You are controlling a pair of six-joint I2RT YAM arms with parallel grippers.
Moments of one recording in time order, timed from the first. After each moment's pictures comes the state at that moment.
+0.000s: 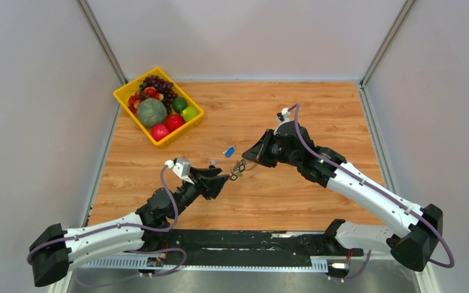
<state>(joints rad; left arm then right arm) -1.06 0.64 0.13 0.66 -0.29 -0.44 0.81 1.14 1.05 -0.41 -0.07 1.08</state>
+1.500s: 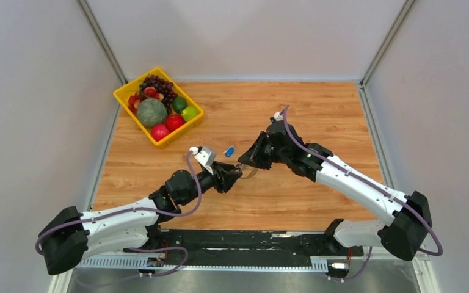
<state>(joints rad) -0.97 0.94 0.32 0.60 -0.07 -0.36 0.81 1.26 1.06 -0.43 -0.11 1.18</state>
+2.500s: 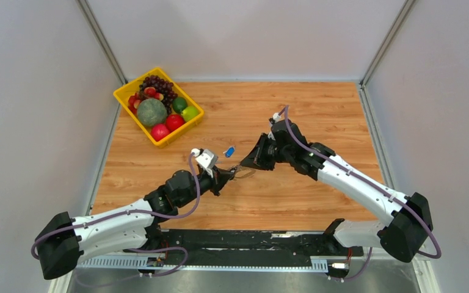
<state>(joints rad) -0.97 0.87 0.33 0.42 -0.09 -0.31 0.76 1.25 1.03 -0.43 -0.21 1.11</state>
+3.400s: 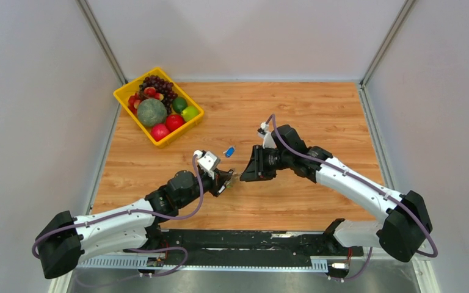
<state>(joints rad) -0.97 0.88 0.33 0.36 -0.13 -0.23 0.73 1.25 0.95 -0.41 -0.51 0.80</state>
